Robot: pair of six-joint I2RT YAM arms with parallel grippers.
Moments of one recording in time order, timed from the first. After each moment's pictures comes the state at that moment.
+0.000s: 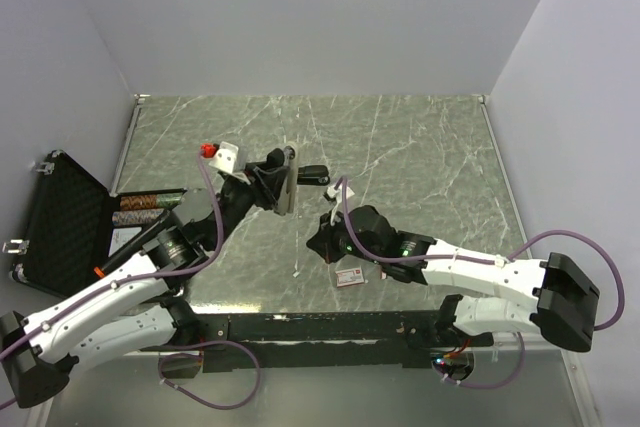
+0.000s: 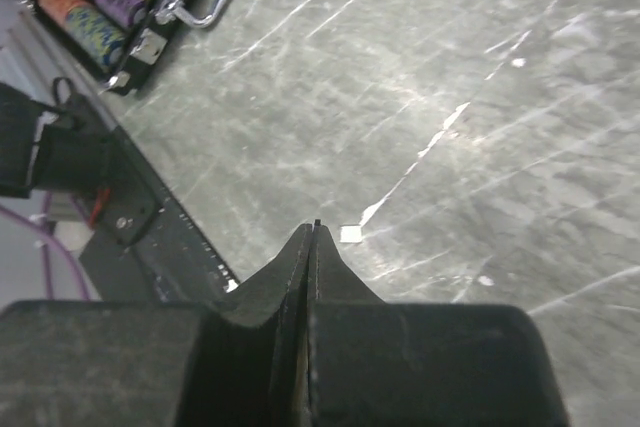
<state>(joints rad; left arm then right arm) -0.87 0.83 0.74 0.21 -0.32 -0.26 1.05 1.13 0.65 0.04 0.04 0.52</state>
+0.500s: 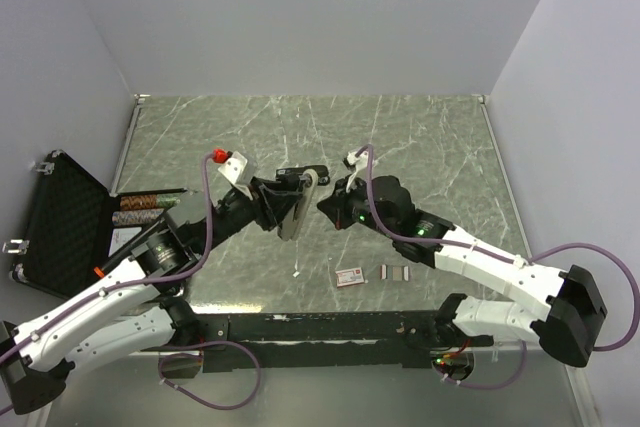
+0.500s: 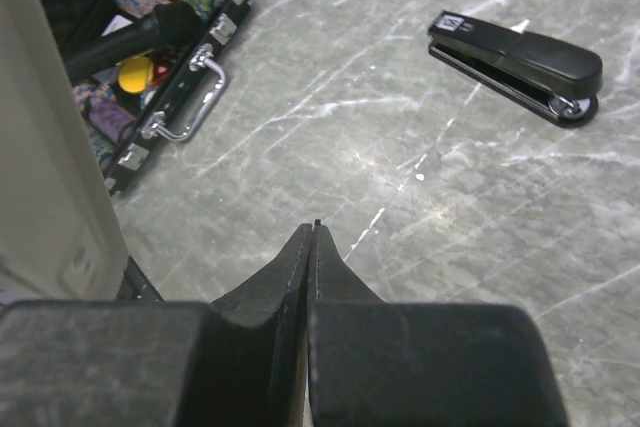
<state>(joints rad) -0.87 0.77 0.75 0.05 -0.06 -0.32 0.88 1.09 0.76 0.00 0.02 0.41</state>
